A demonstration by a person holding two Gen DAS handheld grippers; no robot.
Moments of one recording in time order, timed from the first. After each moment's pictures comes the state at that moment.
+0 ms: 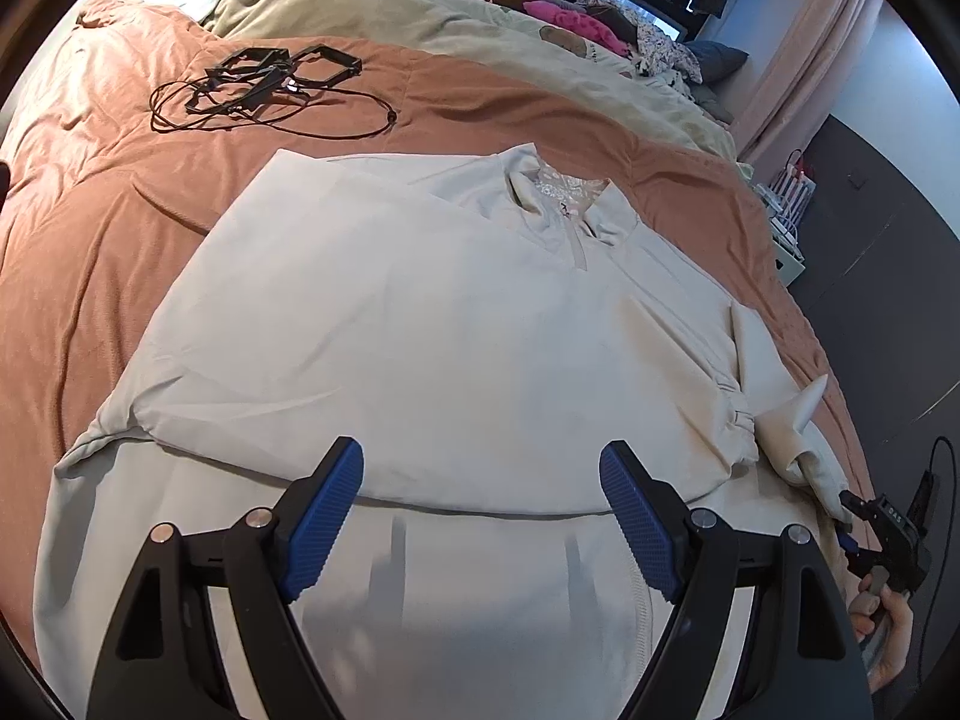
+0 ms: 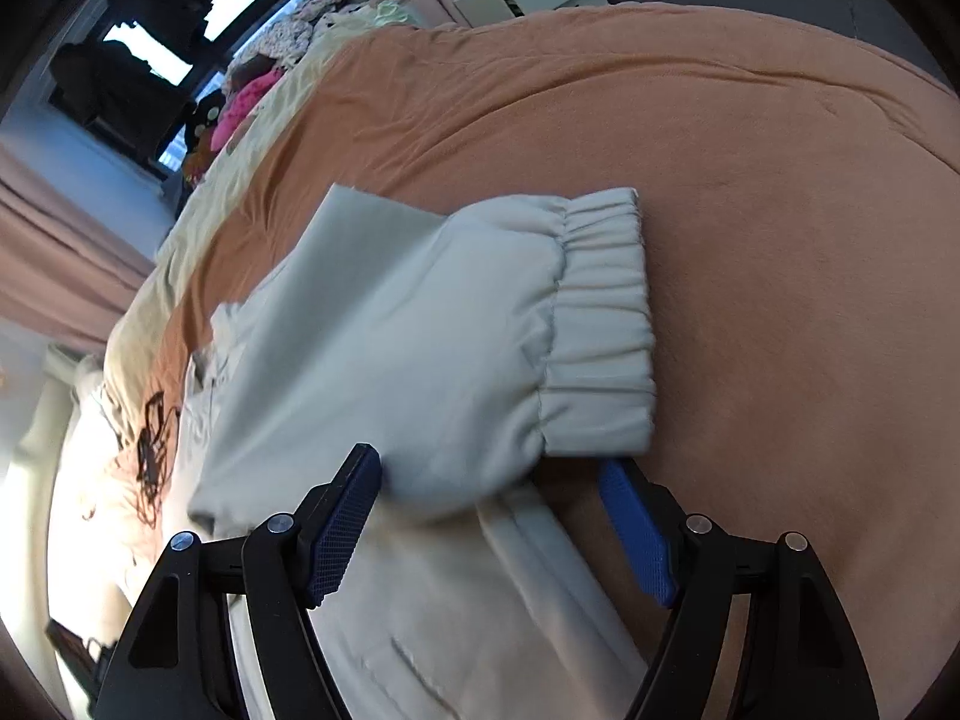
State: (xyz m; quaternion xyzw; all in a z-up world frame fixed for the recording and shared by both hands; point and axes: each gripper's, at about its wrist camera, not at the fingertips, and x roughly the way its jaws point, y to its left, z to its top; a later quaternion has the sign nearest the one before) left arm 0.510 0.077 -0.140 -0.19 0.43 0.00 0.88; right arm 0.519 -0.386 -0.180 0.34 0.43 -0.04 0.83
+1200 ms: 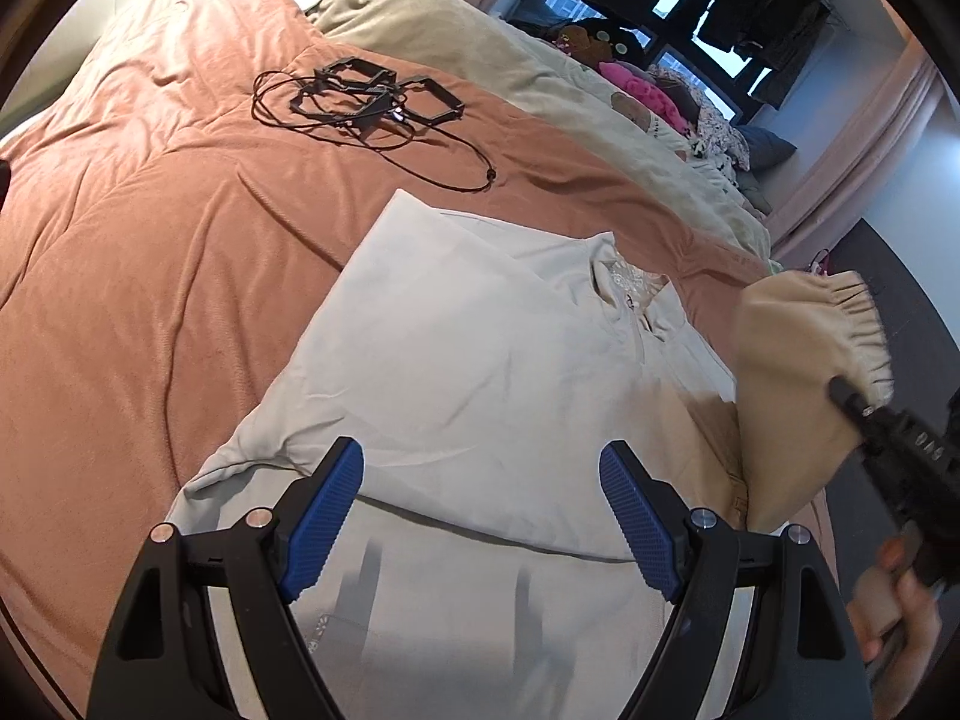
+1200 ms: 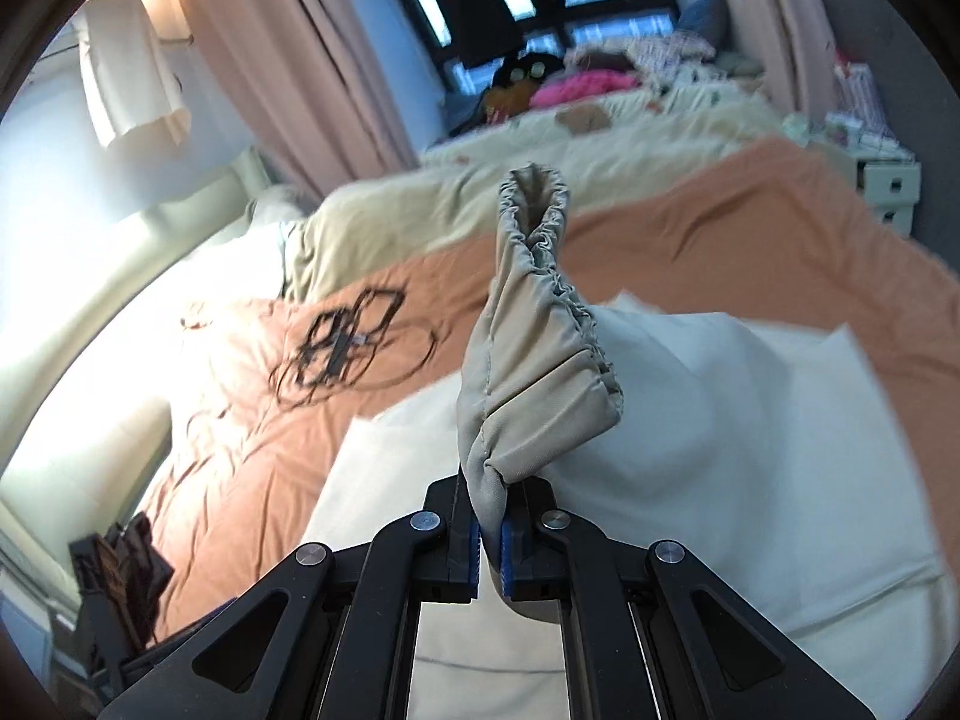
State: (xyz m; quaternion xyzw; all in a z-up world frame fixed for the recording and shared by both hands) left arm 0.484 0.173 -0.121 -0.28 0.39 0.05 0.88; right arm 0.584 -0.045 -0.019 0.13 0.34 0.21 0.91
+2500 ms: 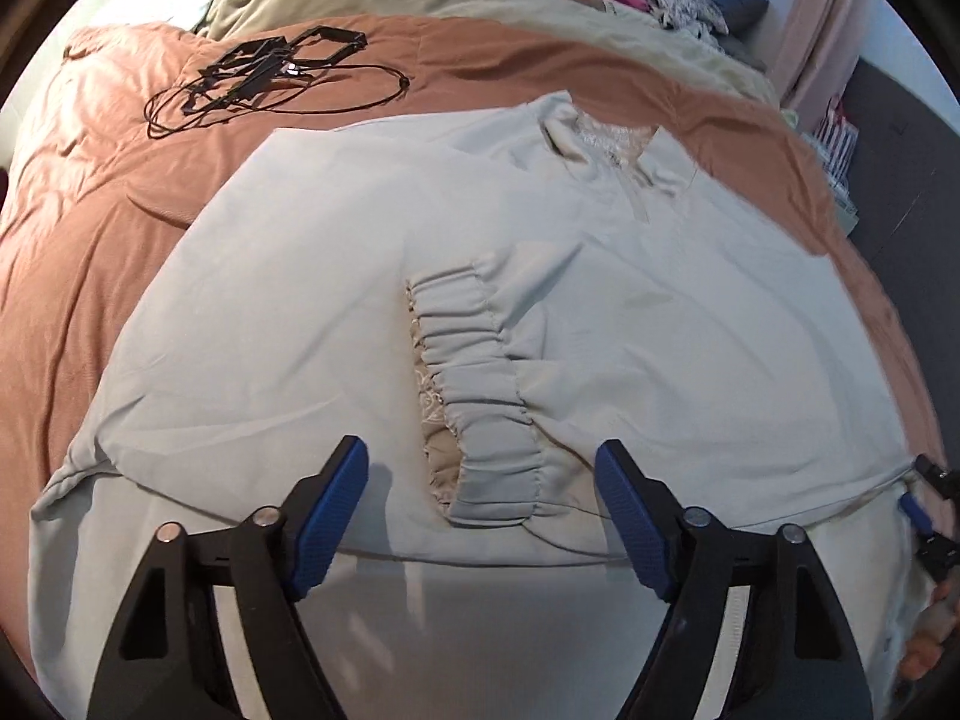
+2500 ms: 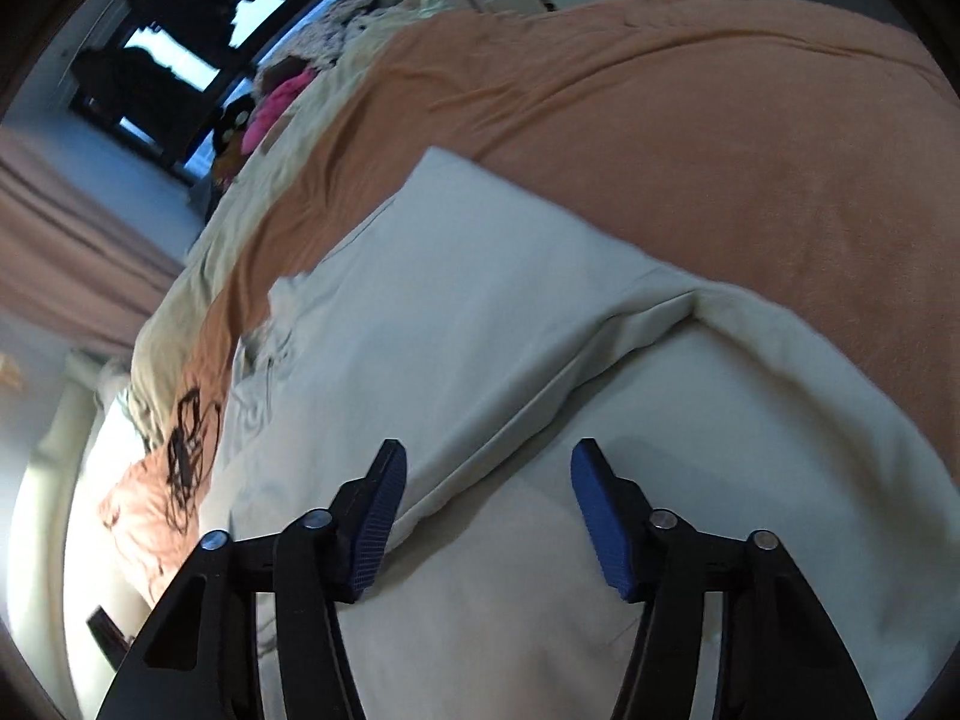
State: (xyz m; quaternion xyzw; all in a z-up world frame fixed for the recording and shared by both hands) left arm 0.547 0.058 -0.193 -0.11 0.46 0.06 0.88; right arm 0.527 -0.296 -0.178 0.38 0.40 -0.02 0.83
